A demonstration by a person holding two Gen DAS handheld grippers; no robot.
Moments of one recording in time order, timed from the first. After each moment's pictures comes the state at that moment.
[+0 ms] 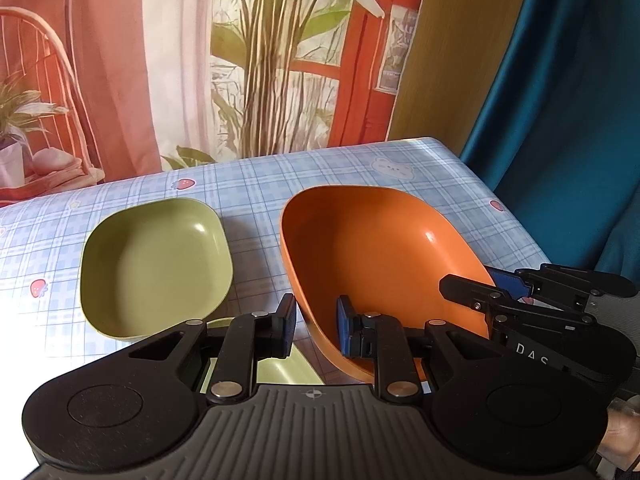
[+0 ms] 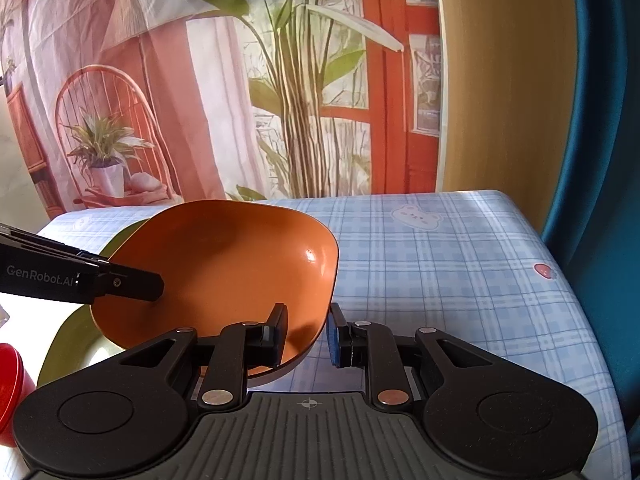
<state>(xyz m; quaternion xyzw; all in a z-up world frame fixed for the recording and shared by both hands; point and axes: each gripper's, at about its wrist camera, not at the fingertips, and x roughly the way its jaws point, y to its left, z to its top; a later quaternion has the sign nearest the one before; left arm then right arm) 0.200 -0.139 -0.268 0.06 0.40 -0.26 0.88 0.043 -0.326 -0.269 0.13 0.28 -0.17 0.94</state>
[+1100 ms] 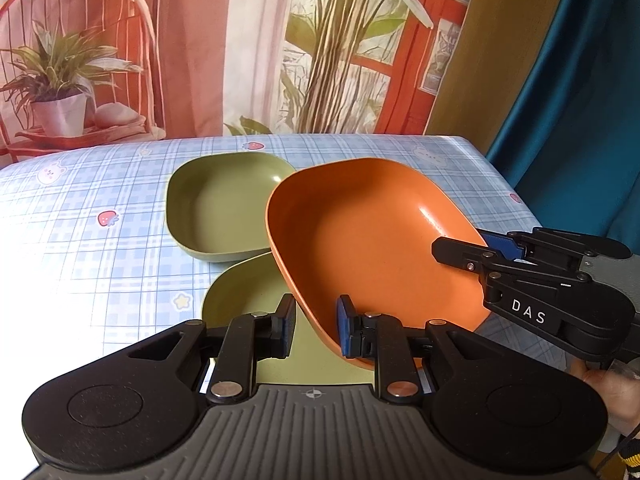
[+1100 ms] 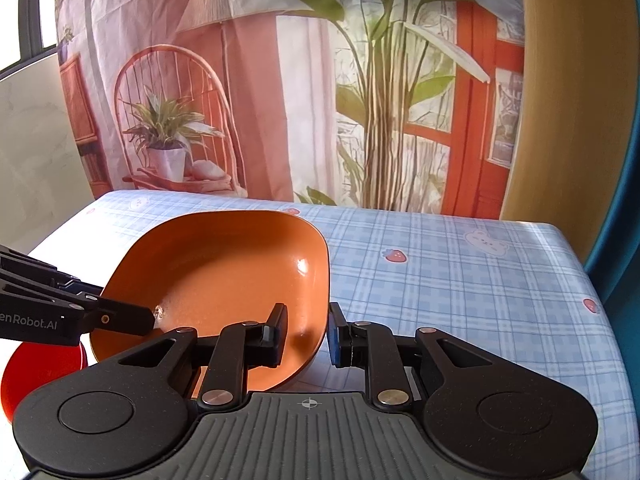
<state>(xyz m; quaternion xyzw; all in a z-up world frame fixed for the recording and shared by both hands) 0.162 -0.069 -0.261 0.02 0.42 -0.22 0.88 0.065 -0.258 -0.248 0.09 0.28 -0.11 0.95</state>
